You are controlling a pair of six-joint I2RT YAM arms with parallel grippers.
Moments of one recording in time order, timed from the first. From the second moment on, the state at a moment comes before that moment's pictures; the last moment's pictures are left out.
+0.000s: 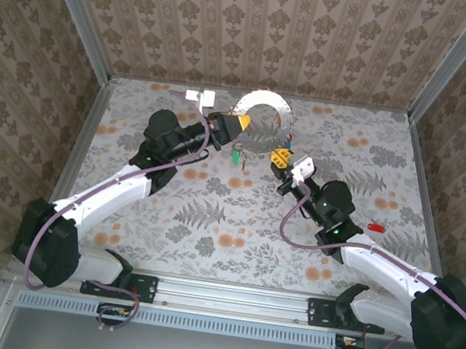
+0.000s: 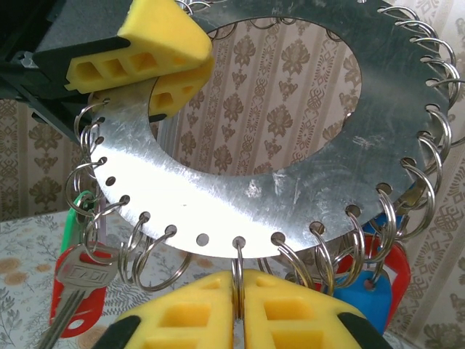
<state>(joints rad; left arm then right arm) -0.59 1.31 0.93 0.57 0.53 -0.75 0.60 1.12 0.51 0.78 -0.06 -0.23</state>
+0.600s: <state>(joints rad) -0.60 1.28 0.80 0.56 0.35 -0.93 0.60 1.11 0.51 0.69 -0.06 -0.23</state>
